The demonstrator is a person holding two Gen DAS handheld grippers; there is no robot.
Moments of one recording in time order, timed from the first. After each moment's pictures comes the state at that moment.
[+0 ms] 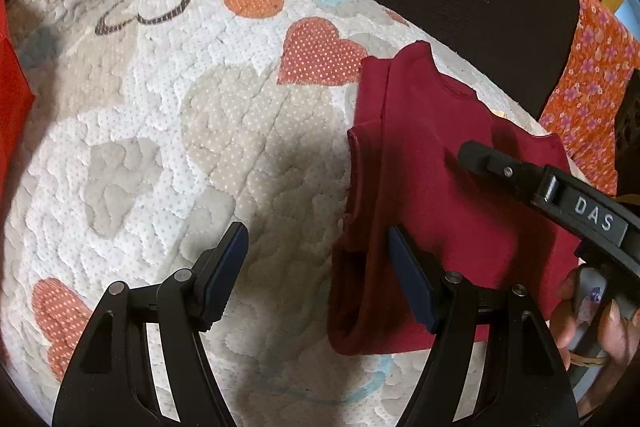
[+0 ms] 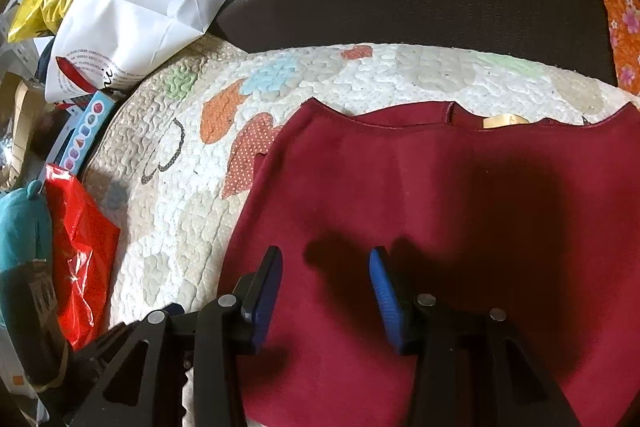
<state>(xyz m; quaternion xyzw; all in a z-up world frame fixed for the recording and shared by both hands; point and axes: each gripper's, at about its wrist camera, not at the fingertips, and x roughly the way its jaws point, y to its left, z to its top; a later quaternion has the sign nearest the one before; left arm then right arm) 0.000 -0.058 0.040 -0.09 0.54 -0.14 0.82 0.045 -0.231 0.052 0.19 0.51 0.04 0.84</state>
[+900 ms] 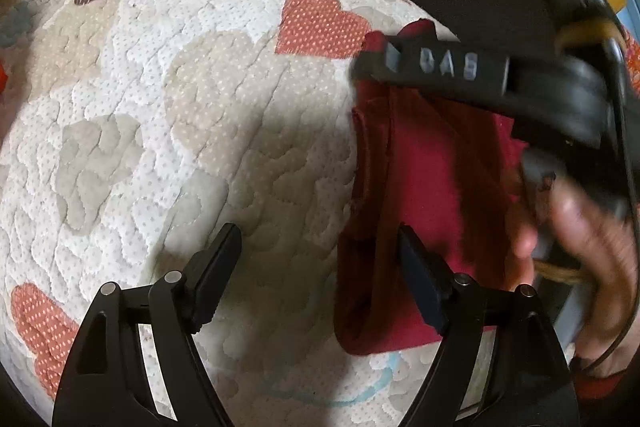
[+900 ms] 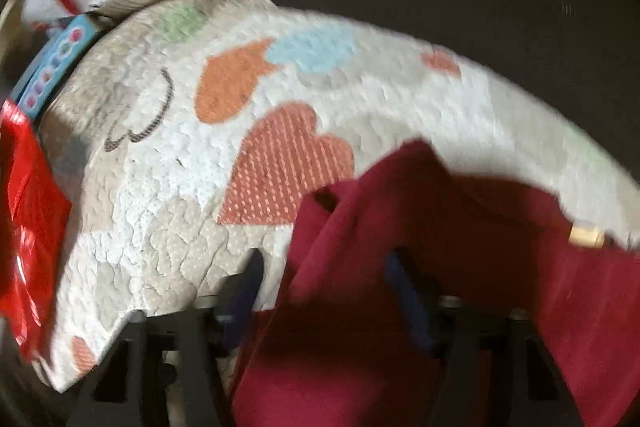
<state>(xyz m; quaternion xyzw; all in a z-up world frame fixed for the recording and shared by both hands) 0.007 -0.053 0.024 -0.10 0.56 -0.17 0.80 0.126 -0.163 0.029 0.04 0.54 0.05 0.84</state>
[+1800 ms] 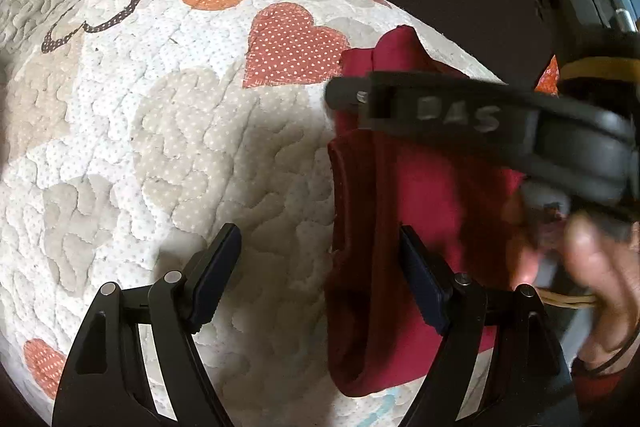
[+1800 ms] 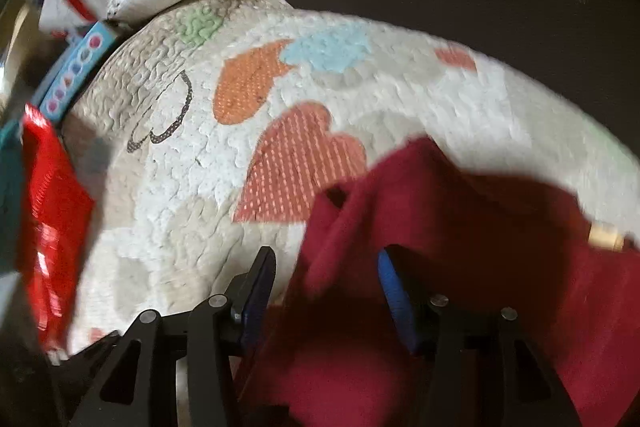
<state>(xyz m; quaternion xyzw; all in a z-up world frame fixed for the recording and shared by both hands) 0.024 -0.067 0.024 -0.07 0.55 -0.20 0.81 0.127 -0.167 0.029 0.06 0.55 0.10 0.83</state>
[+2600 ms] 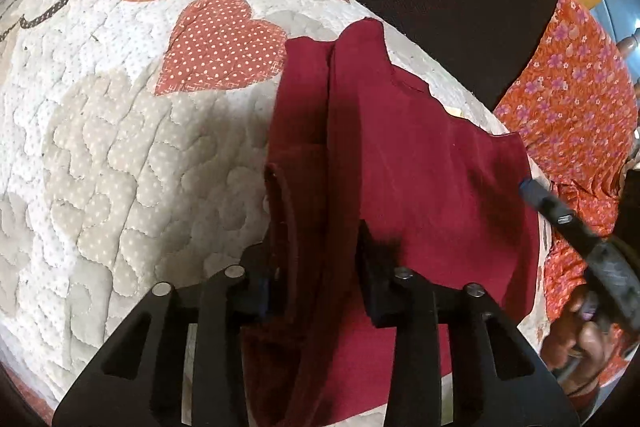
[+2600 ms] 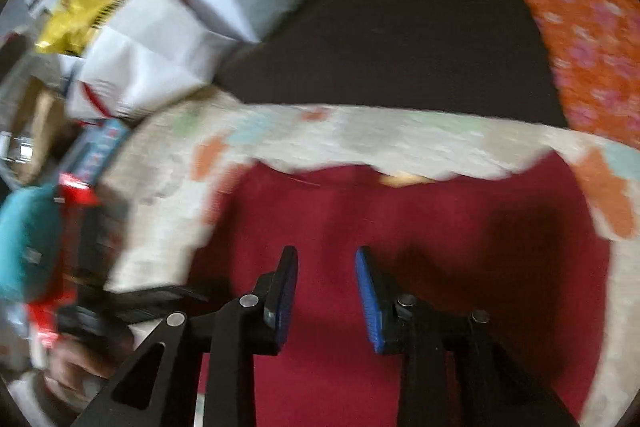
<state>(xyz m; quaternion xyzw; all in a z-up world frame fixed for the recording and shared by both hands) 0.037 -0.099 0.021 -0.13 0.56 -0.25 0.78 -0.003 -0.322 0.083 0.16 0.45 0.04 0.88</state>
